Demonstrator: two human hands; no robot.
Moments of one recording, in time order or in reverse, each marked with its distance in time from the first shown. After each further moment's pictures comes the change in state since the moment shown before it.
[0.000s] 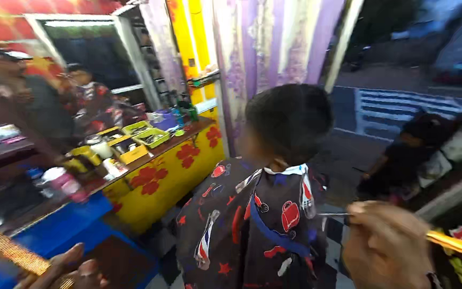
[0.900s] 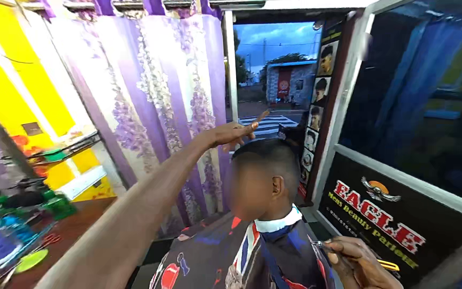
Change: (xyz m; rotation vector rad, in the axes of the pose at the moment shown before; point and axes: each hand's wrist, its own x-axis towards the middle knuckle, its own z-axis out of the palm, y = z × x) left_hand 0.307 0.144 0.485 -0.492 -1.647 0.676; right_hand -0.010 -0.079 0.085 -0.169 0.008 0.543
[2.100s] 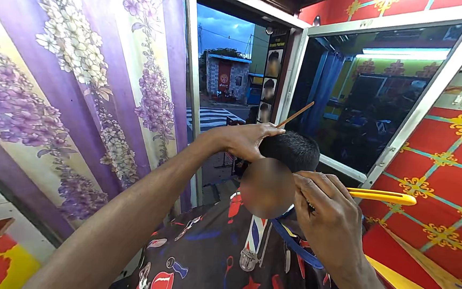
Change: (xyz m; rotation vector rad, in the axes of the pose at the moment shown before) left_hand -0.078 0.022 -0.002 0.078 -0.248 0.687; right_hand 0.065 -0.127 0.144 -1.175 0.074 -0.366
